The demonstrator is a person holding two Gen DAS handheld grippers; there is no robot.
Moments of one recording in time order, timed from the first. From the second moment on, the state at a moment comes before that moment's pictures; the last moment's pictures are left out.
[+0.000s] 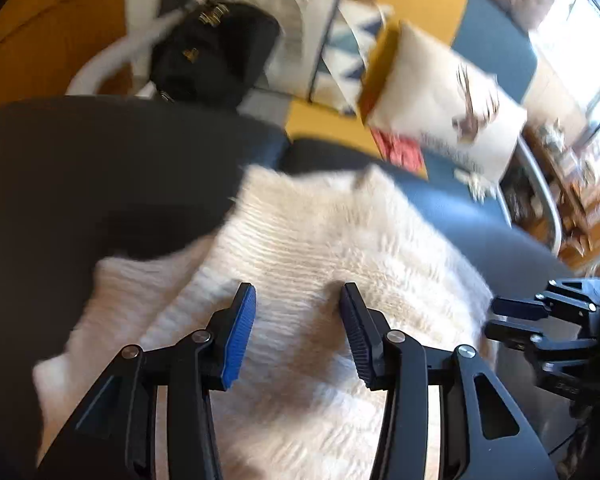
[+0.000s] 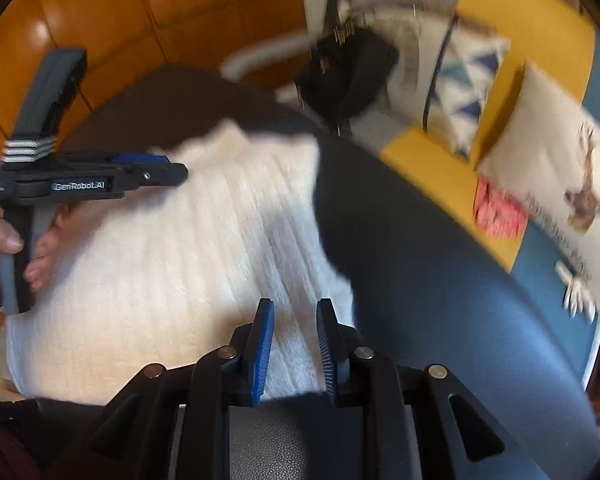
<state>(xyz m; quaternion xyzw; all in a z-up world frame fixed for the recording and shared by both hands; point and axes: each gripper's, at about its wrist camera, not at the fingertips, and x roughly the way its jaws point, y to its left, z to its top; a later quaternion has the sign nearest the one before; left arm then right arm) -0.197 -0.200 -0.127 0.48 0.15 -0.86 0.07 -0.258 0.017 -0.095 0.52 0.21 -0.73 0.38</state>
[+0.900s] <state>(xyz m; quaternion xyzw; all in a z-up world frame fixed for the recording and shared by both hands) 0.041 -0.193 -0.115 0.44 0.23 -0.86 0.12 -0.229 -0.029 -0.078 0.53 0.21 -0.76 0.30</state>
